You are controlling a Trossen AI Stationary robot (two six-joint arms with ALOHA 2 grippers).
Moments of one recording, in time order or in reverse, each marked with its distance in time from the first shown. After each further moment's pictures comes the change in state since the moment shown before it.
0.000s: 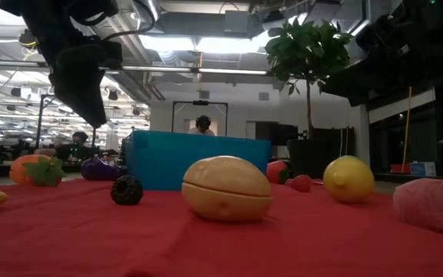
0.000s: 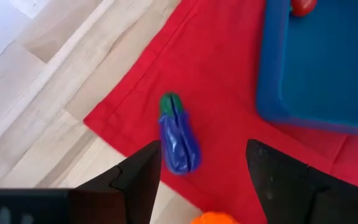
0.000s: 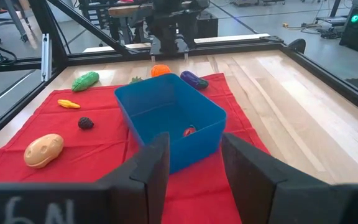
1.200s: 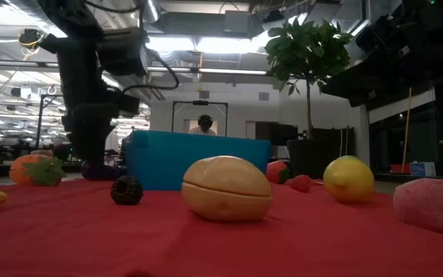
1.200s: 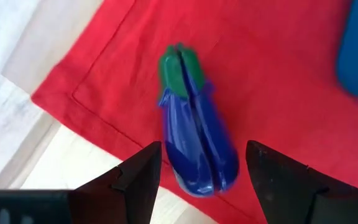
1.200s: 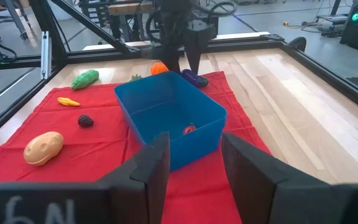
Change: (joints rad) left arm 0.148 0.344 0.000 0.087 0.170 0.106; right arm 0.000 0.000 0.000 -0.008 0.000 -0.003
